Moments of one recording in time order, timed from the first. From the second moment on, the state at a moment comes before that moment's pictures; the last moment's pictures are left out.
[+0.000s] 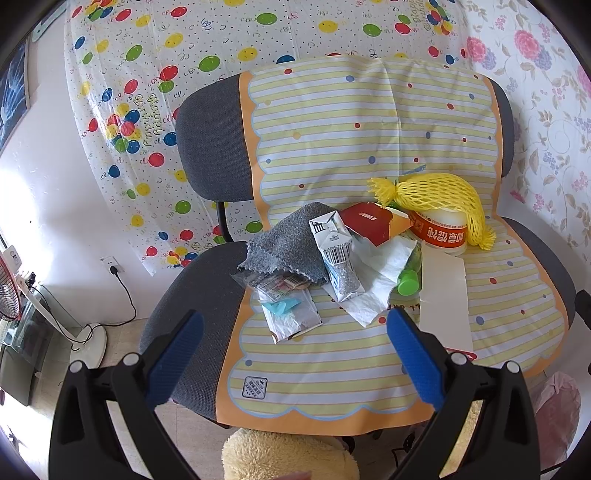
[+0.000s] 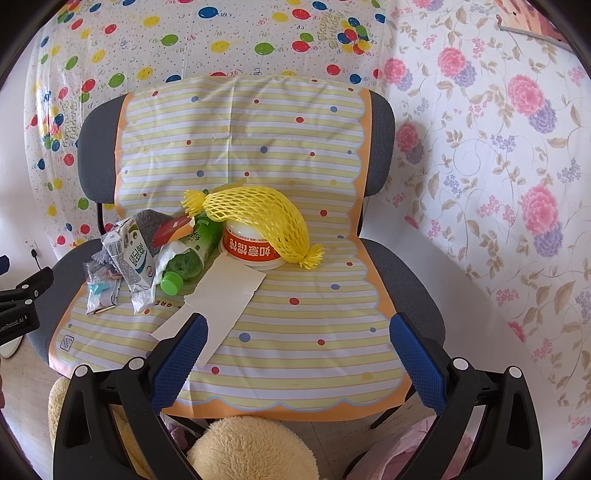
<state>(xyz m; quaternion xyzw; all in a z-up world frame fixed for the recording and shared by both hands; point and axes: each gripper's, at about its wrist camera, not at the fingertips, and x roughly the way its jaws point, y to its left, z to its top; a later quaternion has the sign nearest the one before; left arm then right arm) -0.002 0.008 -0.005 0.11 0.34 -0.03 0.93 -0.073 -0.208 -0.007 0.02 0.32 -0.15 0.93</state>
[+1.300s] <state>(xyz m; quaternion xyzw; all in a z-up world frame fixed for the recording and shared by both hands) -0.003 0.007 -0.007 0.11 0.34 -0.03 0.93 -0.072 -0.208 -0.009 0.02 0.33 -0.15 0.93</state>
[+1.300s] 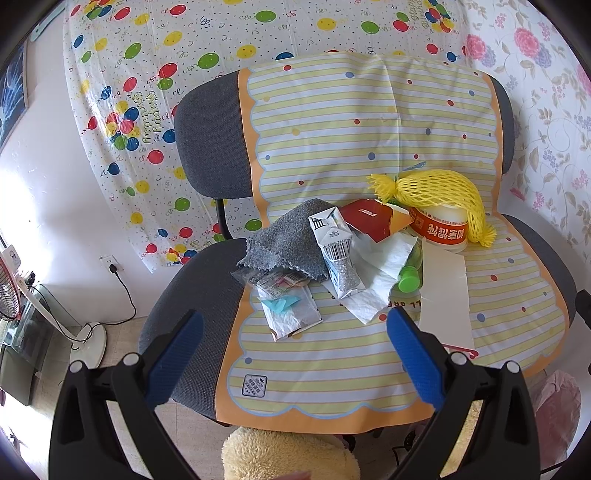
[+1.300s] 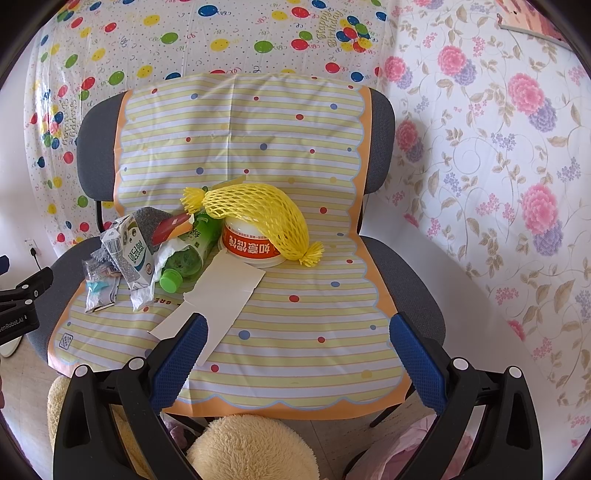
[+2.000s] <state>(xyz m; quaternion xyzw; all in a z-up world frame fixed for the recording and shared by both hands) 0.036 0.027 -0.034 0.09 0.37 -0.02 0.92 -0.034 -0.230 -0.025 0.09 0.34 -0.08 0.93</state>
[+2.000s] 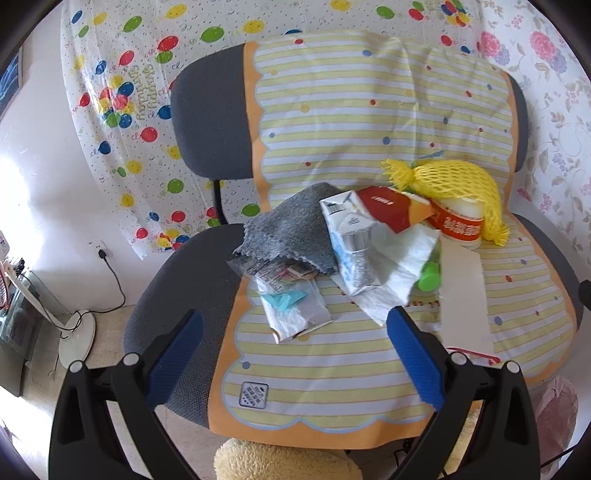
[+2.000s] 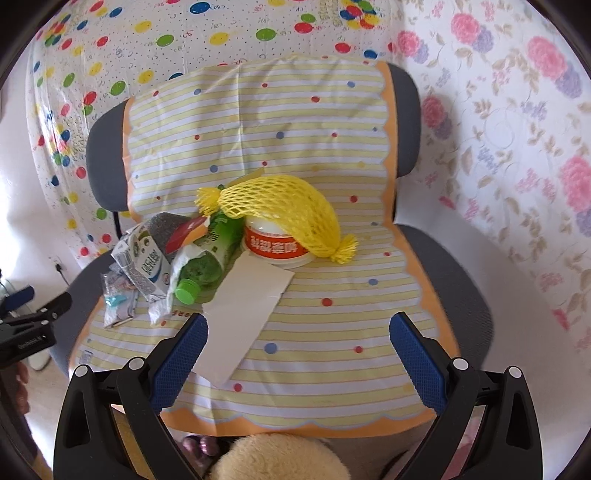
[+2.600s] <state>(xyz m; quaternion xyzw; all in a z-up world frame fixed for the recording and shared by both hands) 0.075 0.058 -0.087 0.05 0.42 -0.03 0.91 0.018 -0.116 -0.115 -0.11 0.41 0.02 0.90</state>
